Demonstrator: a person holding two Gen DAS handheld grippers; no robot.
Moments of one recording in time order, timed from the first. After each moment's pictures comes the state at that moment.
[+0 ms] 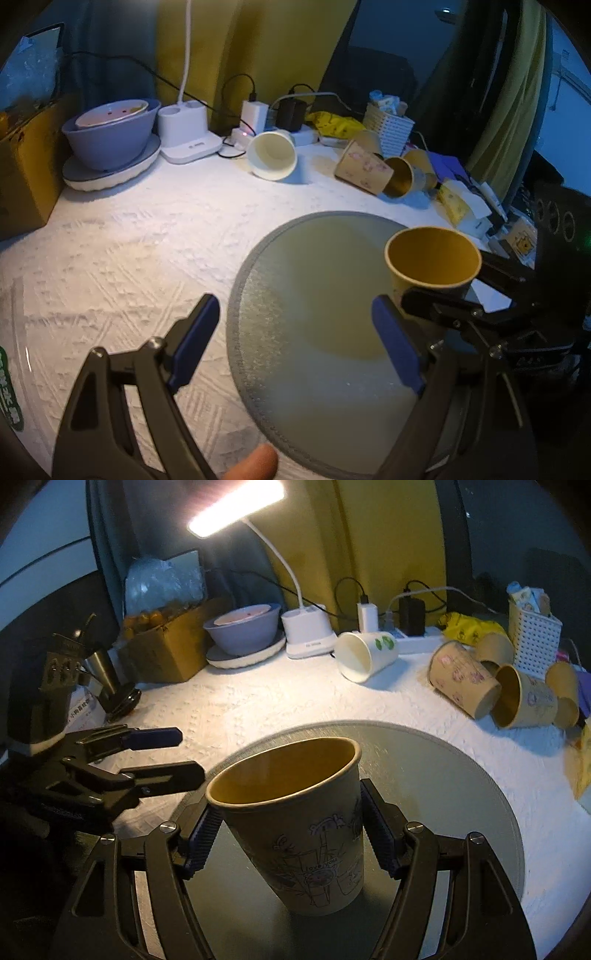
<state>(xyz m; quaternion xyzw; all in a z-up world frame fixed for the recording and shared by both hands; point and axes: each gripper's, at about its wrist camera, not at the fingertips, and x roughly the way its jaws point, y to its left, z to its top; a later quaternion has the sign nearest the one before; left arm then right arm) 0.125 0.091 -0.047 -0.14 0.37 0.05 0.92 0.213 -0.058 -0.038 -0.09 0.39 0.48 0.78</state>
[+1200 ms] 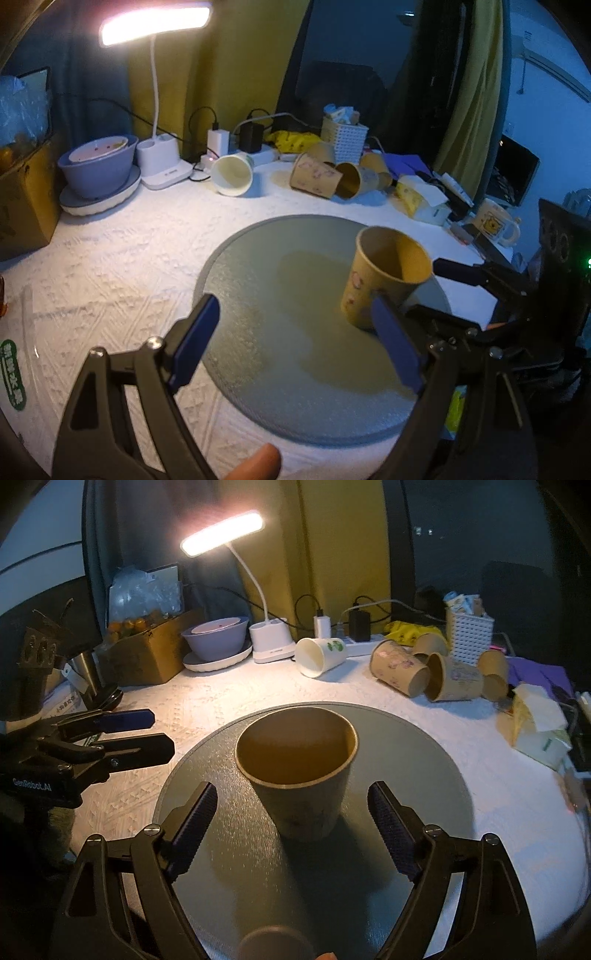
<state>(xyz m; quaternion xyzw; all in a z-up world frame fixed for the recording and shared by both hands) 0.075 0.037 -0.022 -0.10 0.32 0.01 0.94 0.150 -0.120 -0.022 -0.10 0.35 0.40 0.84</state>
